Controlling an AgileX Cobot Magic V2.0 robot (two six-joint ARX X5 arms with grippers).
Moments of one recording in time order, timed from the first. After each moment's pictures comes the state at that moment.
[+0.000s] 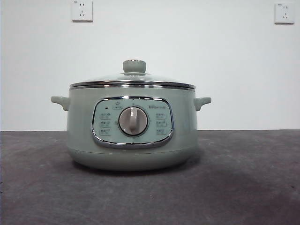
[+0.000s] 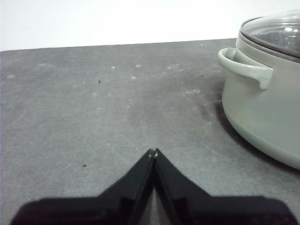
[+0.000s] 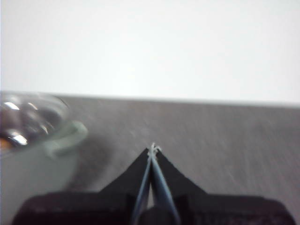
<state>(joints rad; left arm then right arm) -0.10 0.04 0.02 -0.17 -0.04 -0.01 0.03 0.16 0.19 -0.05 -0.14 -0.02</state>
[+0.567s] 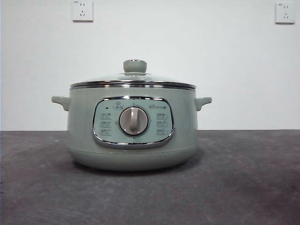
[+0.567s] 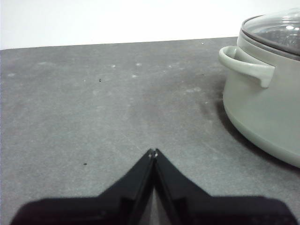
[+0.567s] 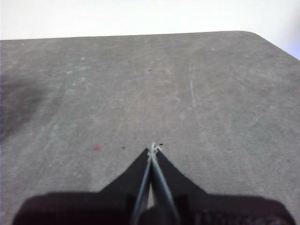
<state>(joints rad) -0.10 0.04 0.02 -0.17 -0.04 -0.01 -0.05 0.01 0.04 -0.24 0.01 -0.01</state>
